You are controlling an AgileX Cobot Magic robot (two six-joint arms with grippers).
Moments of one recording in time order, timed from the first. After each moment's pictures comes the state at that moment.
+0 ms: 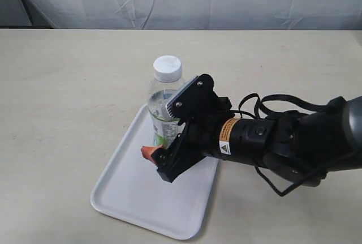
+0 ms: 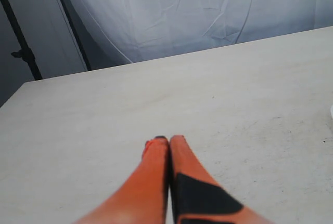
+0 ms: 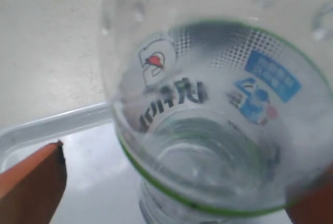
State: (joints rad) left arm -0.04 0.00 0.00 0.03 0.25 0.12; right arm 0.91 1.73 -0.61 -0.29 -0.47 0.13
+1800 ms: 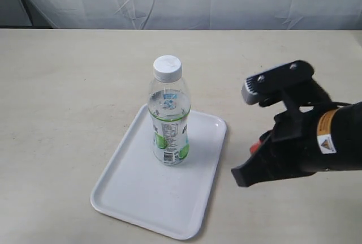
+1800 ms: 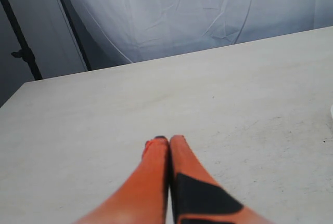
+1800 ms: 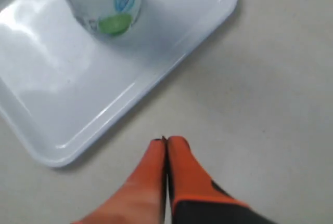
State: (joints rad) left arm -0.04 0.00 0.00 0.03 0.25 0.12; right arm 0.91 1.15 -0.61 -0.11 0.57 0.29
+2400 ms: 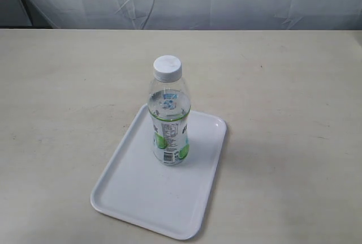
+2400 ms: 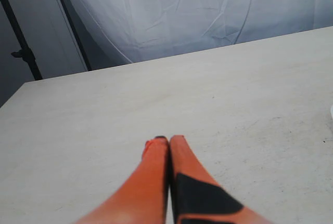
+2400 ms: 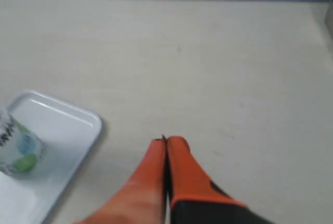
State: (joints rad) left arm -0.04 0.00 0.00 0.03 0.25 0.12; right arm 0.91 0.51 -0.61 -0.63 0.92 0.79
